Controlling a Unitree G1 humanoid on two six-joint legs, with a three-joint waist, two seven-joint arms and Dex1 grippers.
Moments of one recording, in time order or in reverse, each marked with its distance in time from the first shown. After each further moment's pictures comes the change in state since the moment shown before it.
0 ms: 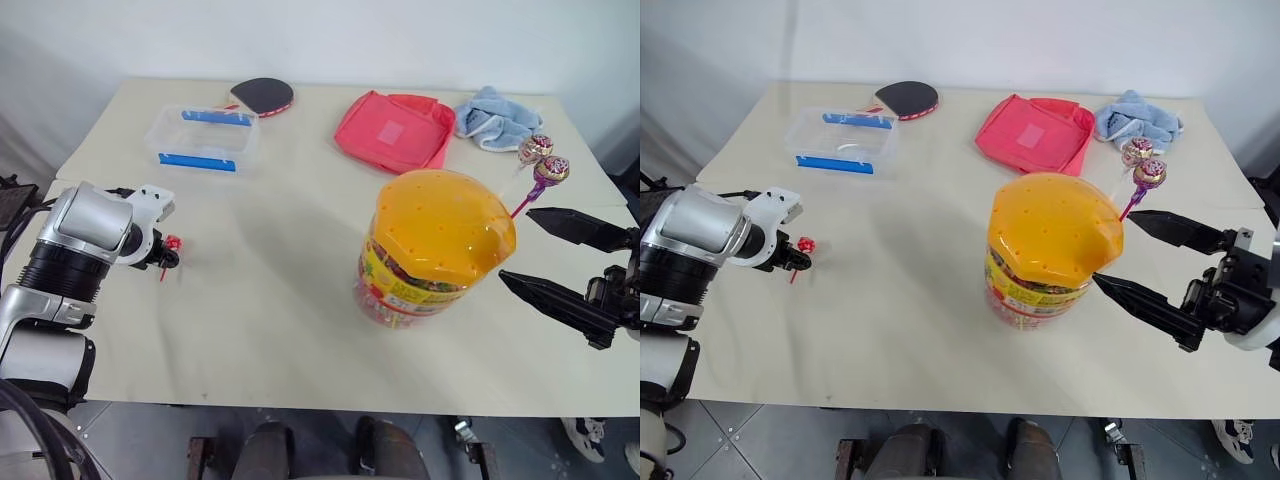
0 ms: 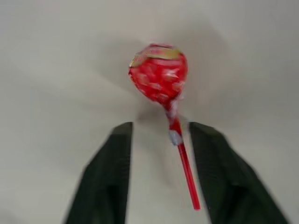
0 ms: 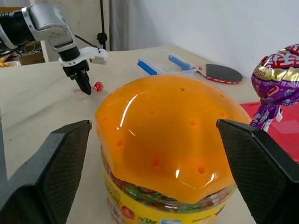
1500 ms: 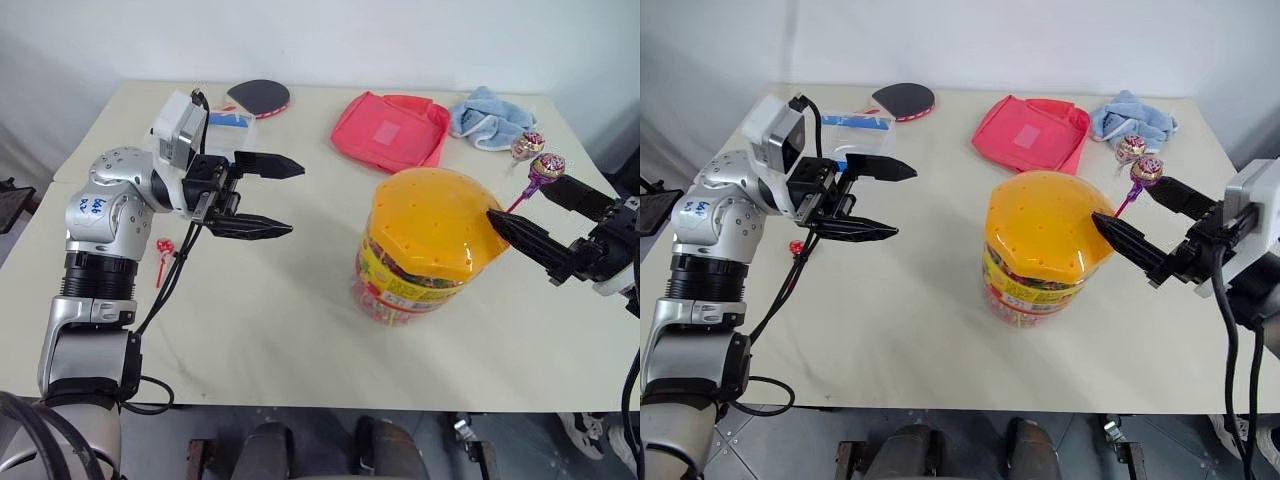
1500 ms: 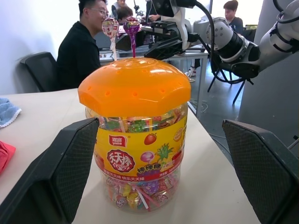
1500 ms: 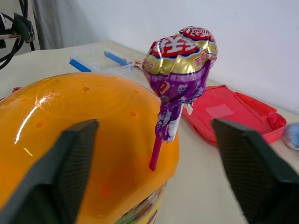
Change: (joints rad) left arm 0.050 -0.258 0.367 0.001 -0.577 -1.108 -0.797; right arm -0.227 0.055 0.177 0.044 -0.147 0.090 -0.308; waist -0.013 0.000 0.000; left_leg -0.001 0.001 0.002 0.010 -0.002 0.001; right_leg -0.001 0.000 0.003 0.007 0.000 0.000
